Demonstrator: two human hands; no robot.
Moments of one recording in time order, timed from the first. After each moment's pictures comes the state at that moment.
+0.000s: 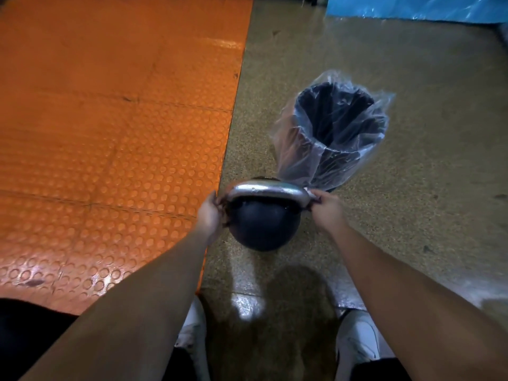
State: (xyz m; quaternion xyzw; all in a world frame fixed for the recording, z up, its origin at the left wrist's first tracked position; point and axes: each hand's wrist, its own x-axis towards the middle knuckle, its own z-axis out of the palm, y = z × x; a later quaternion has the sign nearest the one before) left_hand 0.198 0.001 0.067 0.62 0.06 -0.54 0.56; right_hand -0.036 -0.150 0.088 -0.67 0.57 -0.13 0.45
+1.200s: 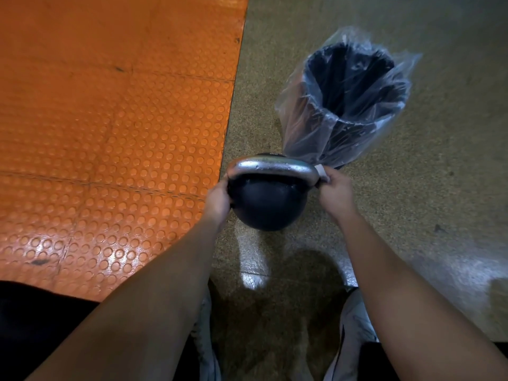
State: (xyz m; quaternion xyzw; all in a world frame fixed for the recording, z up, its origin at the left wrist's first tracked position) left_hand 0.181 0.005 0.040 0.70 -0.01 -0.47 0.54; right_hand -0.037 -0.138 0.087 -0.63 0.54 -0.22 0.51
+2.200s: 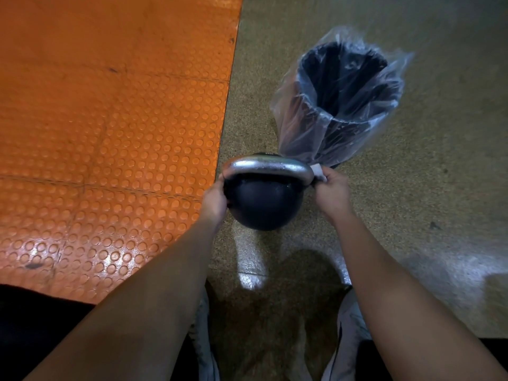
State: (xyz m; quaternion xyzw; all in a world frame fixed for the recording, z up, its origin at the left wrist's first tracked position) left_hand 0.181 0.005 0.036 0.71 -0.02 -0.46 0.53; right_hand -0.036 -0.130 0.098 -0.62 0.55 -0.23 0.51
